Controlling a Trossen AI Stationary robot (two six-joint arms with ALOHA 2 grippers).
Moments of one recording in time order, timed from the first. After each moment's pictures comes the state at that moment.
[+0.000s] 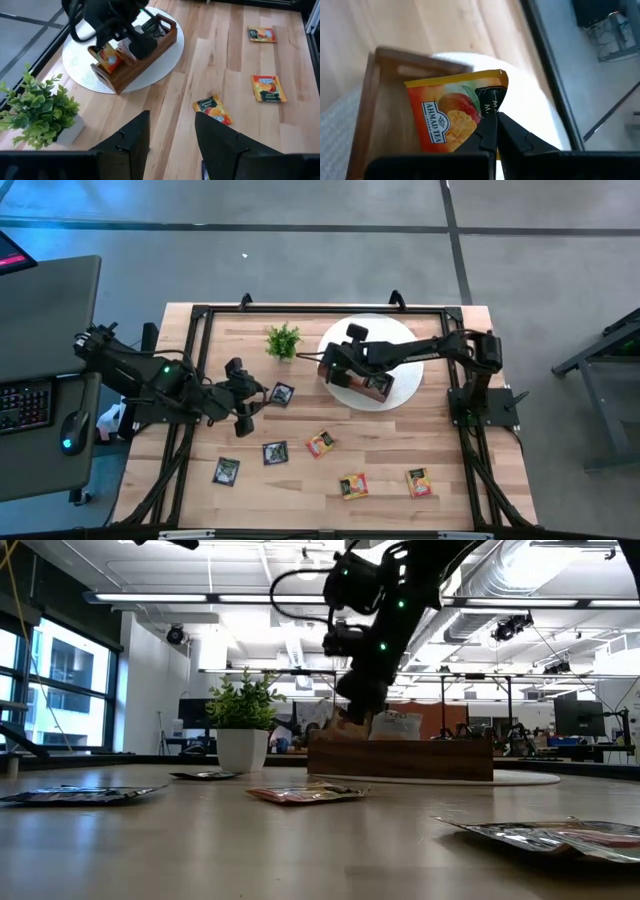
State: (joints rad) left arm -0.46 1.08 1.13 -0.82 -0.57 -0.48; right arm -0.16 1.86 1.26 -0.42 0.60 -0.05
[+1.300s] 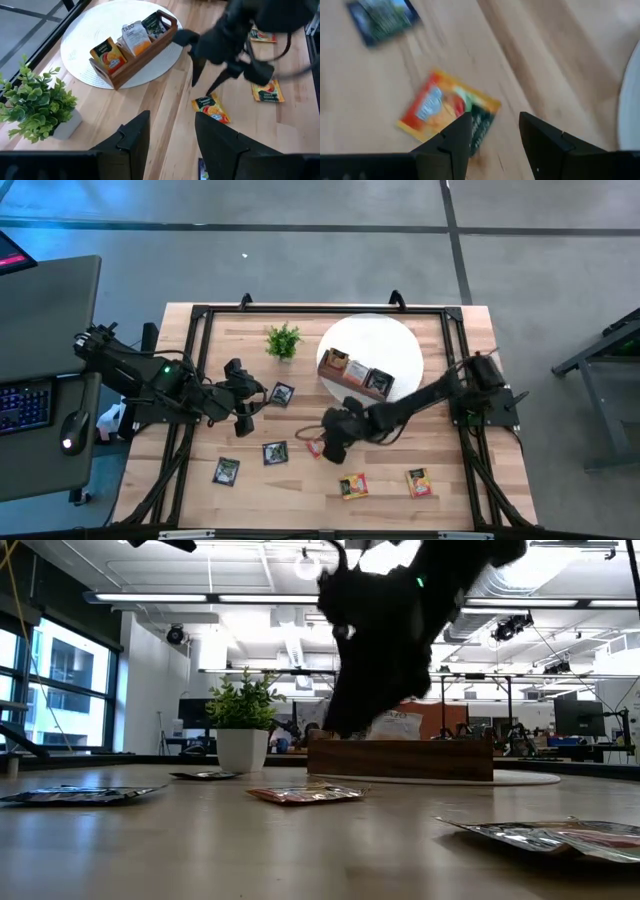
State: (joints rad) left arm -0.46 1.08 1.13 -0.83 -0.56 -0.52; right arm 0.29 1.92 1.23 -0.31 0.32 0.65
